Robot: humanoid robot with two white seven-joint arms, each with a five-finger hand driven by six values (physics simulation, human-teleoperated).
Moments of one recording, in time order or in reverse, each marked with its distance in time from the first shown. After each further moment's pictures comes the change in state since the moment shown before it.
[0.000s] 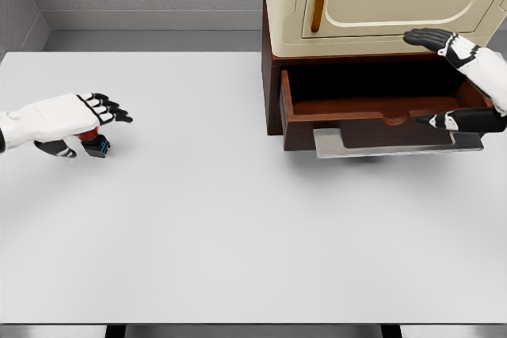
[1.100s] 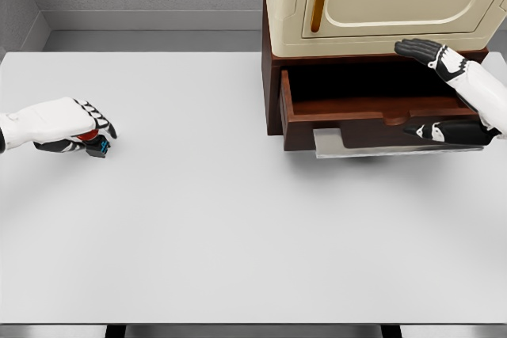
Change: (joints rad) left arm -0.012 -0.012 -0.006 0.044 0.001 0.000 -0.038; right arm 0.080 0.079 -0.055 -0.036 0.047 0.000 -0.009
